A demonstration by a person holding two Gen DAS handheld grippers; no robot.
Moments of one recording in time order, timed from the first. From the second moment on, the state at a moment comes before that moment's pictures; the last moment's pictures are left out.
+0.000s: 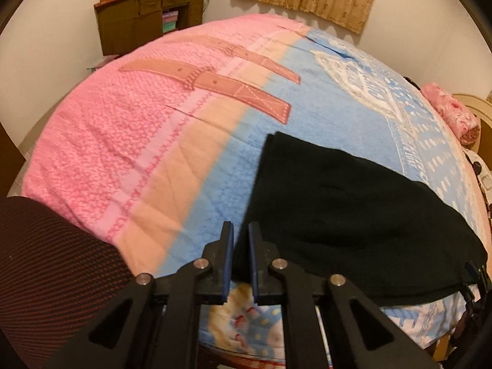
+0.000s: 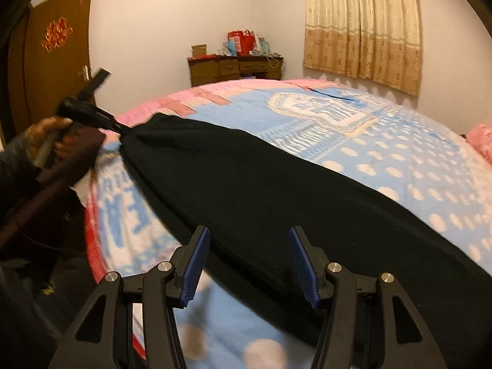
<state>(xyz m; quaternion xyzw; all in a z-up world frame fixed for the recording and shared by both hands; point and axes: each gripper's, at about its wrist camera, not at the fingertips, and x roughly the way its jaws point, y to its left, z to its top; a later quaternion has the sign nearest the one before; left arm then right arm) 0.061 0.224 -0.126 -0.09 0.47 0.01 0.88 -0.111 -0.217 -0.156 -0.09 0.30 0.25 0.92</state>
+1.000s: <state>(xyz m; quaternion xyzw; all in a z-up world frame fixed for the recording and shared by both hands) 0.034 0.095 -0.102 -0.02 0.44 -0.13 0.89 -0.128 -0.187 -0.181 -0.19 0.30 0.26 0.90</state>
